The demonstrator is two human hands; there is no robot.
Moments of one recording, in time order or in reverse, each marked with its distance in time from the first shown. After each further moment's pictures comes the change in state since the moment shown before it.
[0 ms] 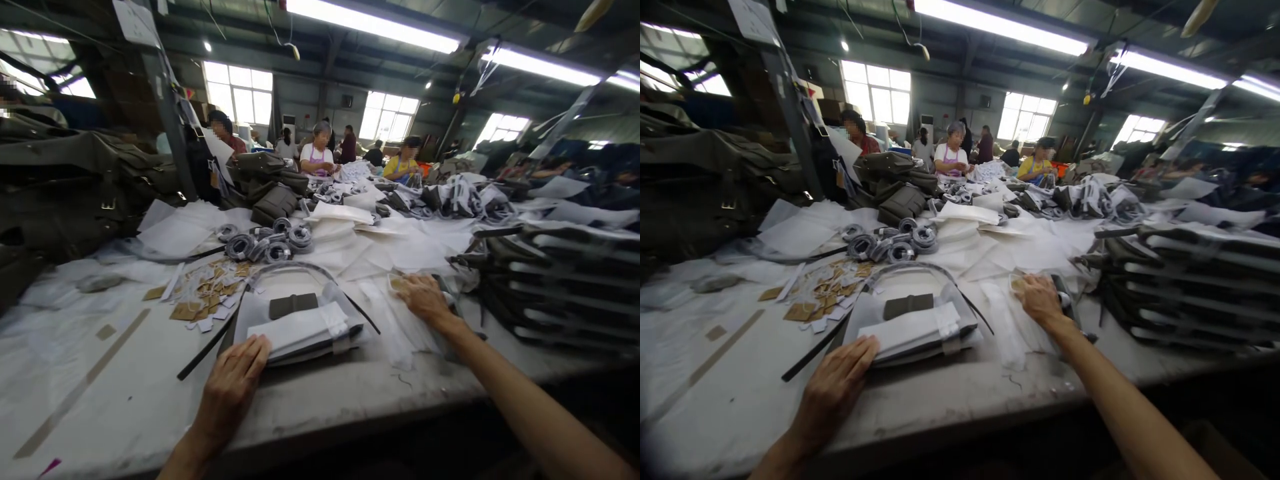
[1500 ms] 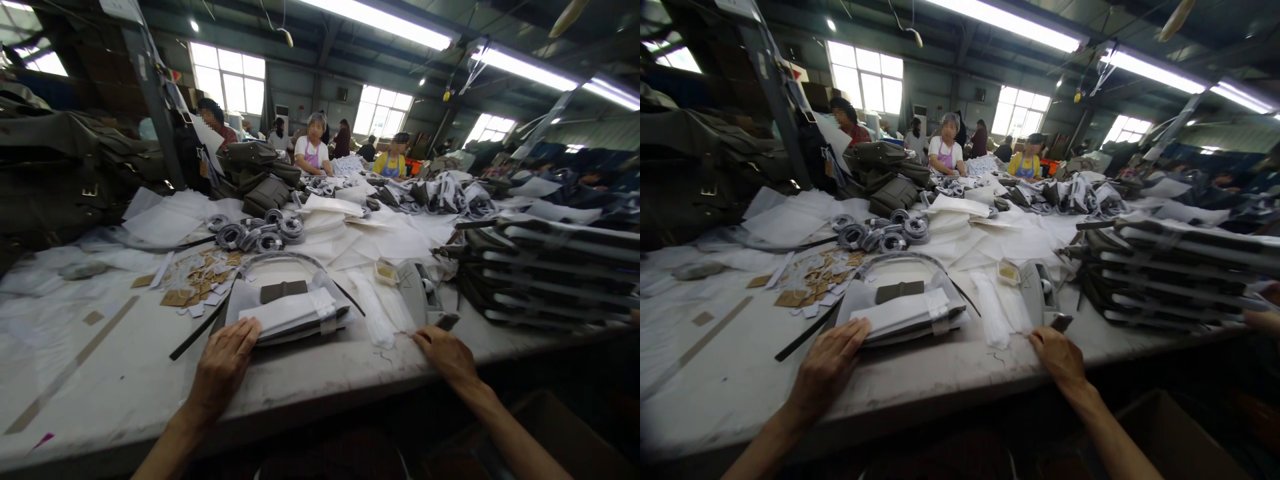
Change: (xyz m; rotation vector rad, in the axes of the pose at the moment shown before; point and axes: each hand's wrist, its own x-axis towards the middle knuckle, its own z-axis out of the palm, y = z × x) left_hand -0.001 0.001 0.001 0.018 -0.019 -0.024; right_hand -0.143 0.005 0.001 0.176 -0.206 0.315
